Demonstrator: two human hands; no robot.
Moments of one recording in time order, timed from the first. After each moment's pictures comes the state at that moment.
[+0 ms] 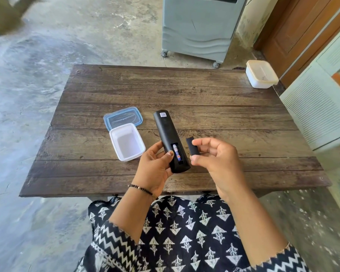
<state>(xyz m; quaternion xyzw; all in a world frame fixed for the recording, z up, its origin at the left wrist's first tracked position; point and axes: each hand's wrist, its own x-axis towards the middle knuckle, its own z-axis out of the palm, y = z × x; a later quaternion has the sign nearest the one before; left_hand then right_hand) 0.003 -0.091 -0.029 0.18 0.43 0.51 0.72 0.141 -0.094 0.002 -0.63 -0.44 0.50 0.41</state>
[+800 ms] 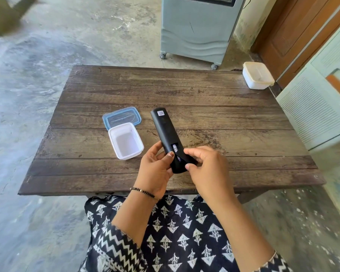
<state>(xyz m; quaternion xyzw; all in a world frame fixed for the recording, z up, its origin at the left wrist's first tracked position) 0.012 -0.099 -0.028 0.15 0.42 0.54 0.71 0.127 -0.114 0.000 -0.66 -0.64 0.26 0.28</state>
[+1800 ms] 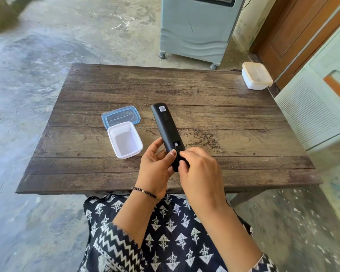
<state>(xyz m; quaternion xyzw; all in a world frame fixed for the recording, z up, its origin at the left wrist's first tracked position) 0.016 -0.101 -0.030 0.17 0.42 0.57 0.69 0.109 -0.125 0.004 -0.65 -0.72 0.12 0.24</state>
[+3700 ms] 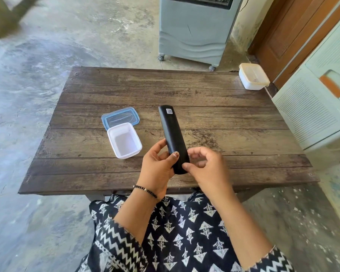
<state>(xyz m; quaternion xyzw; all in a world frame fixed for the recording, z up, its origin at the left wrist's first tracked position) 0.019 -0.106 -0.022 0.20 0.45 0.53 0.69 0.140 -0.115 -0.013 -0.68 -0.54 0.38 0.32</state>
